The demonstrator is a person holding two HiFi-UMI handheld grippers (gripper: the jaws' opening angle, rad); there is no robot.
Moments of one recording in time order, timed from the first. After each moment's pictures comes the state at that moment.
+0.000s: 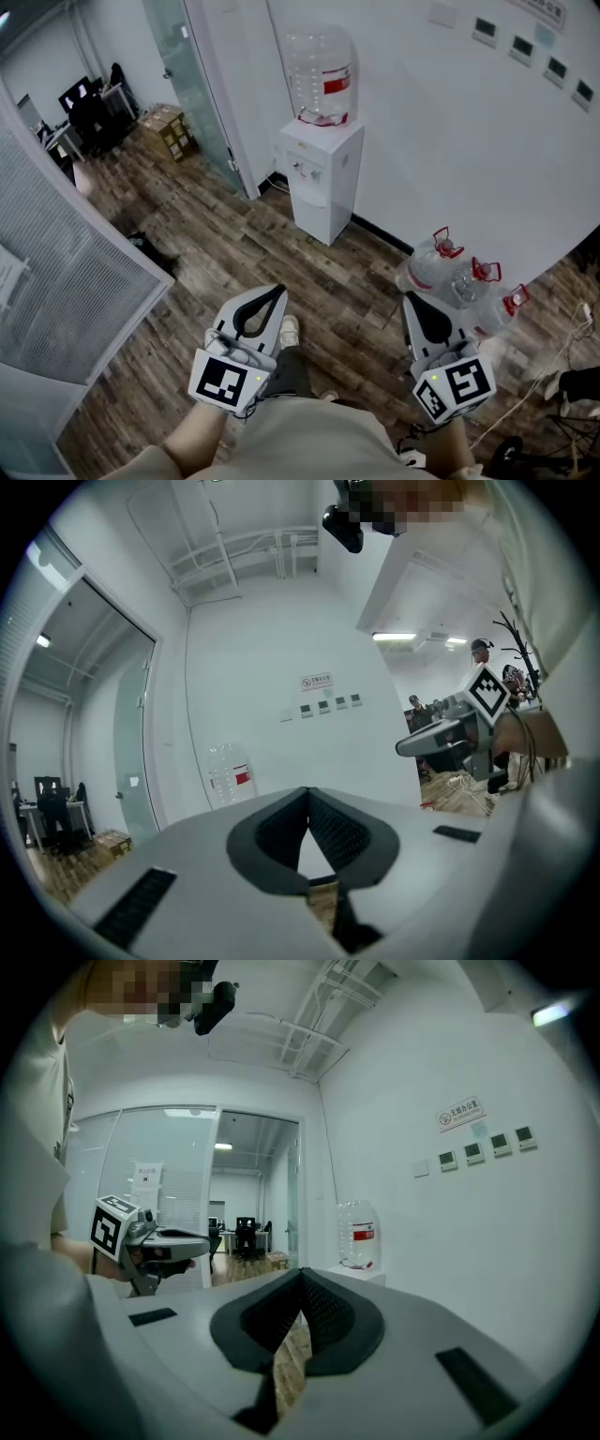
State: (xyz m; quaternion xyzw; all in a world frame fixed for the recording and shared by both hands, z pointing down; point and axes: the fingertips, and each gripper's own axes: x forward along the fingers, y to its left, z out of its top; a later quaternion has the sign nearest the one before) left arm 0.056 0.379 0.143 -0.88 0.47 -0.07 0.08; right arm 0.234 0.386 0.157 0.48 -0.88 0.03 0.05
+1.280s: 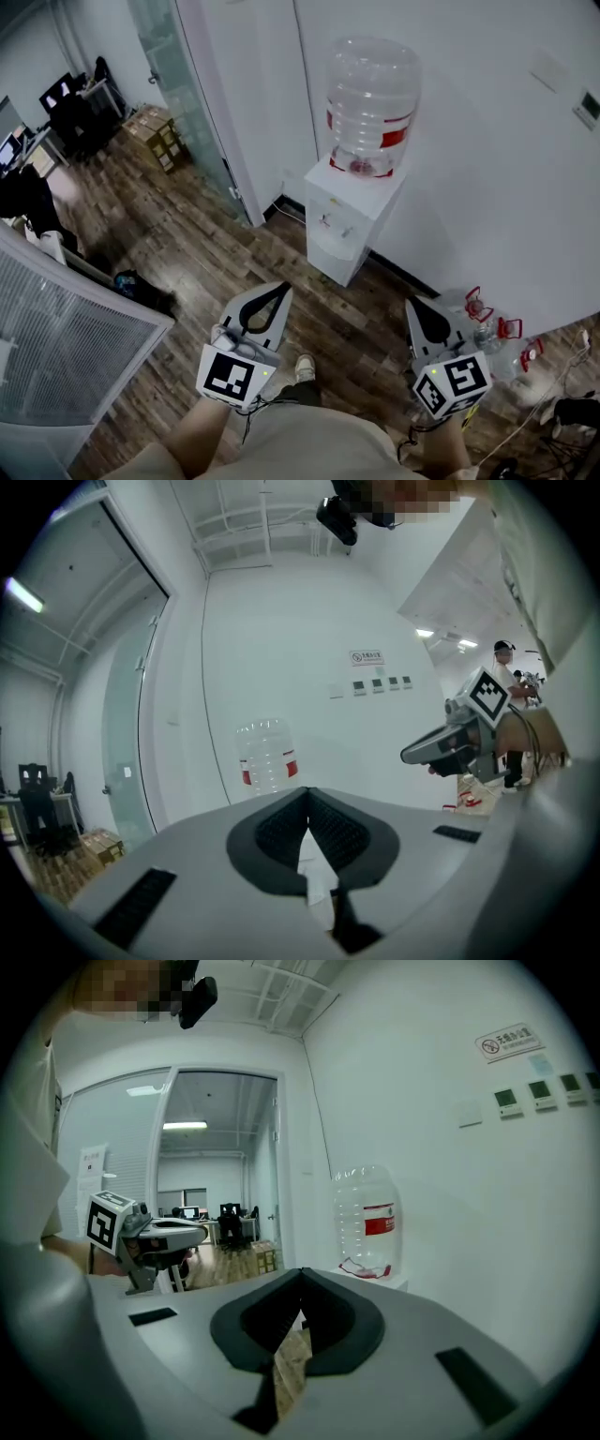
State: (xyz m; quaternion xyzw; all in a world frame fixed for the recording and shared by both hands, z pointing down) left arm -0.099 0.003 0.150 -0.89 0.45 -0.08 0.05; right arm 0.087 0.017 0.178 0.50 -0.86 0.09 0.09
